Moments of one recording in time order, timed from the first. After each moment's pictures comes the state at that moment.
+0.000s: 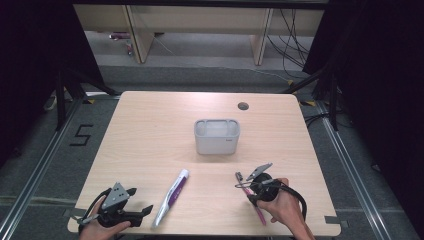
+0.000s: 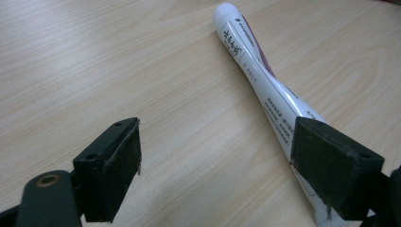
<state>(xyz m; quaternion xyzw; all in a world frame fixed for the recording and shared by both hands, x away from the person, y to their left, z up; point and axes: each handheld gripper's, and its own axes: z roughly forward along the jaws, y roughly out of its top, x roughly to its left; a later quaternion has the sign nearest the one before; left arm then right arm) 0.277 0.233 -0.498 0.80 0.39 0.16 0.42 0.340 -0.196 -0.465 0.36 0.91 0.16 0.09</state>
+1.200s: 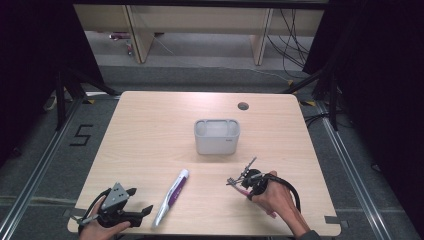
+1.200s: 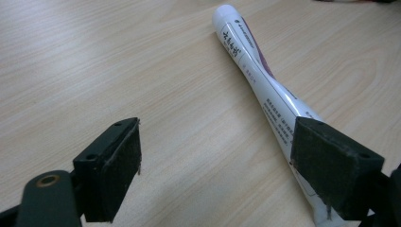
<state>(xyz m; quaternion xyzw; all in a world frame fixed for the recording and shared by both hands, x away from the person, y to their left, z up) 0.276 0.233 -0.498 0.80 0.39 0.16 0.42 0.364 -0.177 -0.475 0.33 0.94 0.07 0.04</state>
